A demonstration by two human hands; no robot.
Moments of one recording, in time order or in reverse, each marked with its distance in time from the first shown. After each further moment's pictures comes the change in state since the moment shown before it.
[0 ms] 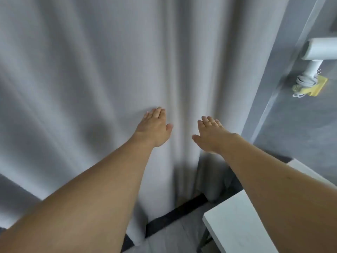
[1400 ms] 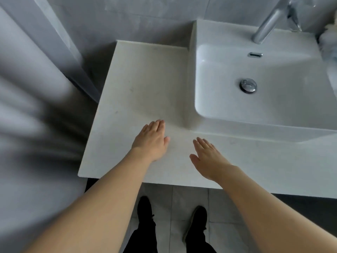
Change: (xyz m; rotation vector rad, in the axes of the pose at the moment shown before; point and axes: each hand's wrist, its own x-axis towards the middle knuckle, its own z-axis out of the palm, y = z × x) left_hand -0.153 0.351 0.300 0.088 -0.664 1.040; right_hand -0.351 0.163 0.317 0.651 -0.286 1.005
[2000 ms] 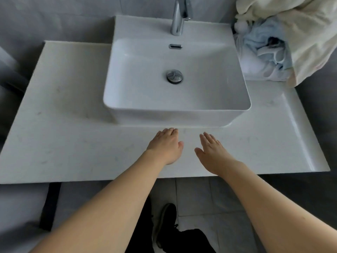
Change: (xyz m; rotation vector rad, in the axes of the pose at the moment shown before) left_hand 0.024 0.292 0.036 -0.100 -0.129 0.152; right_hand -0.089 0.251 -0.028 0.105 0.093 0.160
